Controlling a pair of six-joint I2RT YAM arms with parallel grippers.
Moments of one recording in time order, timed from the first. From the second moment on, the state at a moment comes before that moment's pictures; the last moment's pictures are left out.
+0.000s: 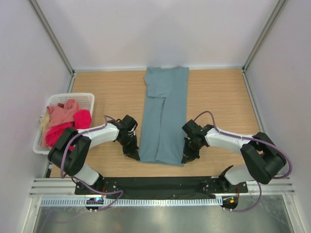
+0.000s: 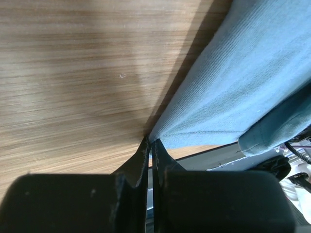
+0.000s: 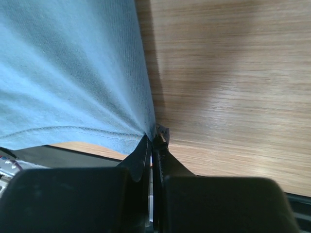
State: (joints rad) left arm -0.57 1.55 0.74 -0.63 0.37 -0.78; right arm 0.66 1.42 0.65 -0.63 -0.24 0.88
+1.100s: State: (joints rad) left arm -0.56 1.37 0.65 -0.61 0.39 -0.76; right arm 0.67 1.18 0.50 -0.60 -0.20 0.98
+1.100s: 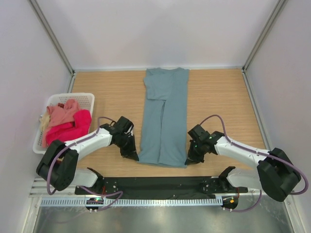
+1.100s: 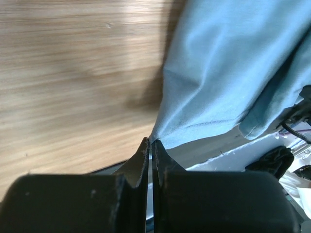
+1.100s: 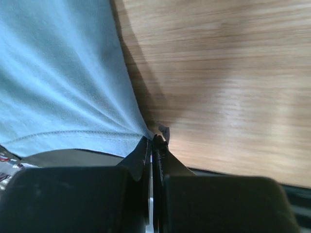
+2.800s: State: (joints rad) left arm -0.32 2.29 2.04 -0.89 0.34 -0.58; right arm 0.24 2.22 1.91 -0.94 -0.14 0.49
